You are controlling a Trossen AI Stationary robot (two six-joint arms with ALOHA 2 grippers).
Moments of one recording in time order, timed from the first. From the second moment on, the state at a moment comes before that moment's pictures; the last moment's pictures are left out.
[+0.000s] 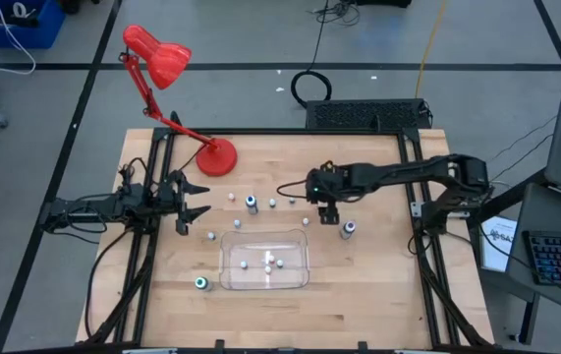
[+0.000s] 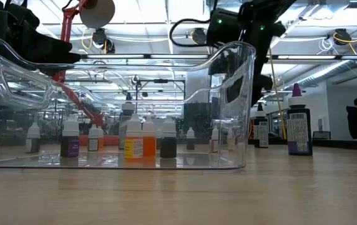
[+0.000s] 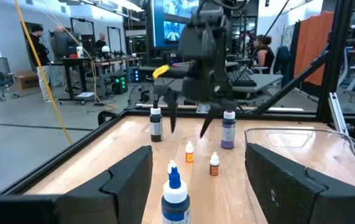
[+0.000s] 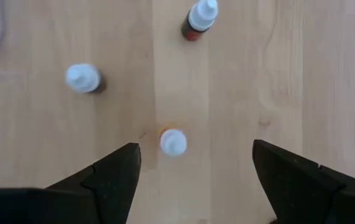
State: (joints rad) left arm 0.02 0.02 0.01 0.08 -0.11 0.02; right arm -0.14 1.65 1.08 -0.63 0.13 -0.16
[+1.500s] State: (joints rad) left arm 0.02 0.02 0.01 0.08 -0.11 0.02; right arm -0.18 1.72 1.03 -0.54 0.05 -0.14
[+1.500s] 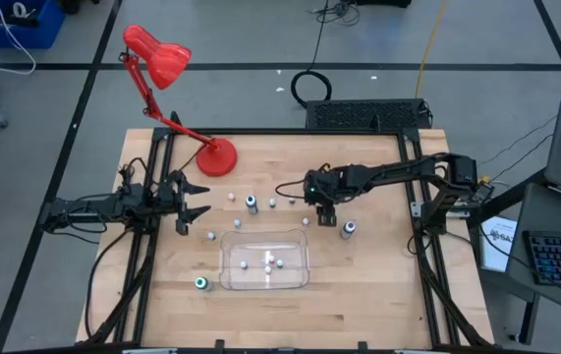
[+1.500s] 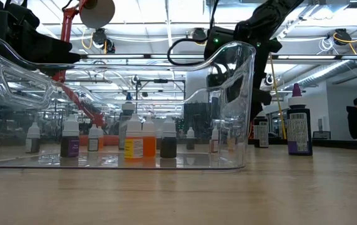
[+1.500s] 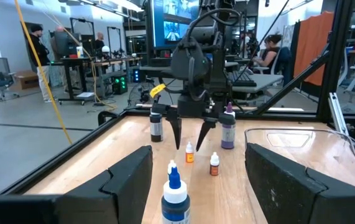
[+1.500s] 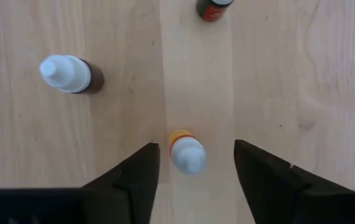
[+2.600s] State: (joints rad) left arm 0.02 0.02 0.01 0.08 -0.11 0.02; right arm -0.11 1.56 1.10 -0.59 0.07 -0.10
